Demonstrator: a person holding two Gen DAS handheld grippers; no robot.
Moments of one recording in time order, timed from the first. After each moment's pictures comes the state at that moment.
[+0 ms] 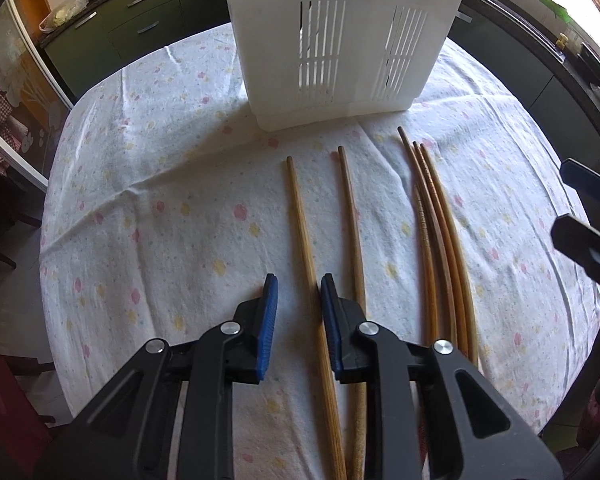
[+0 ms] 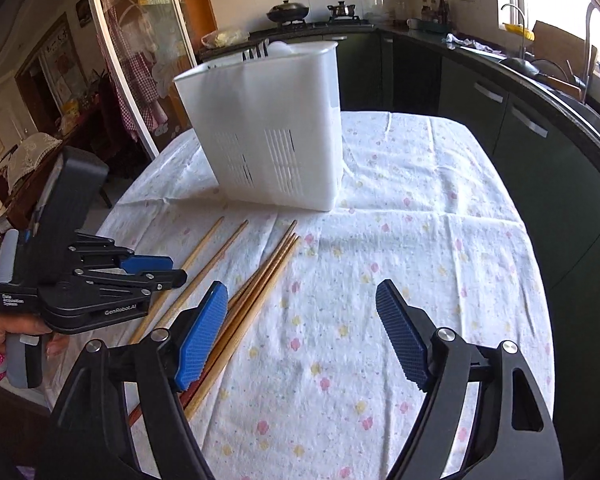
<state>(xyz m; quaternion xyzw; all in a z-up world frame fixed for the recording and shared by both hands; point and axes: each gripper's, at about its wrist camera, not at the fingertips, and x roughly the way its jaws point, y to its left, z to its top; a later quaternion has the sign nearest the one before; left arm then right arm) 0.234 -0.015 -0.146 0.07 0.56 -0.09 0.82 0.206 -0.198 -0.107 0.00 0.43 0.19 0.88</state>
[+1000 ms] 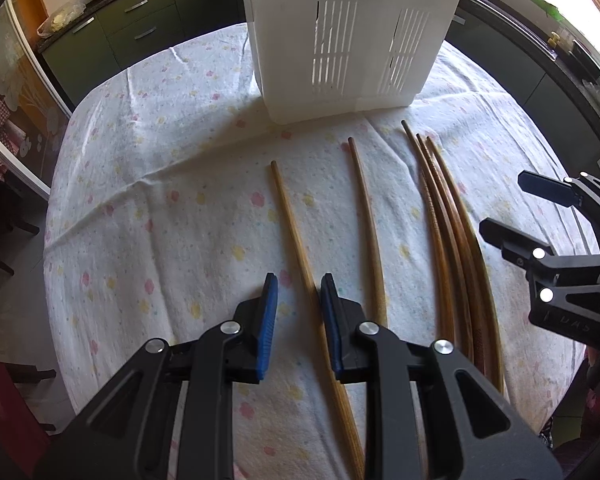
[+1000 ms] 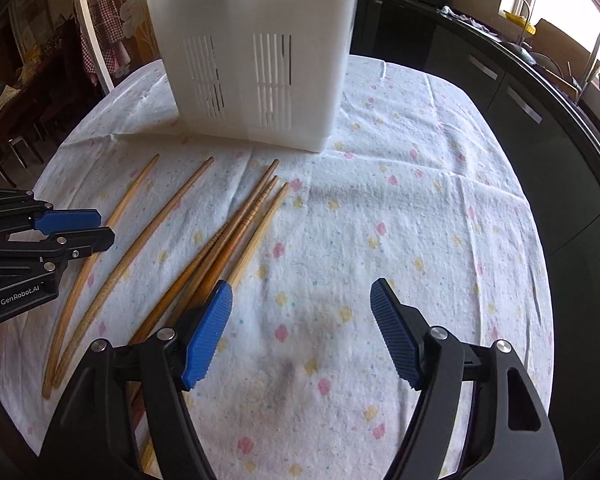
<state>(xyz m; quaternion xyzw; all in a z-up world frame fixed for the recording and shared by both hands) 0.225 -0.004 -0.144 0.07 0.55 -0.10 0.83 0.226 -0.160 -0.151 -0.08 0.49 0.12 0.86</state>
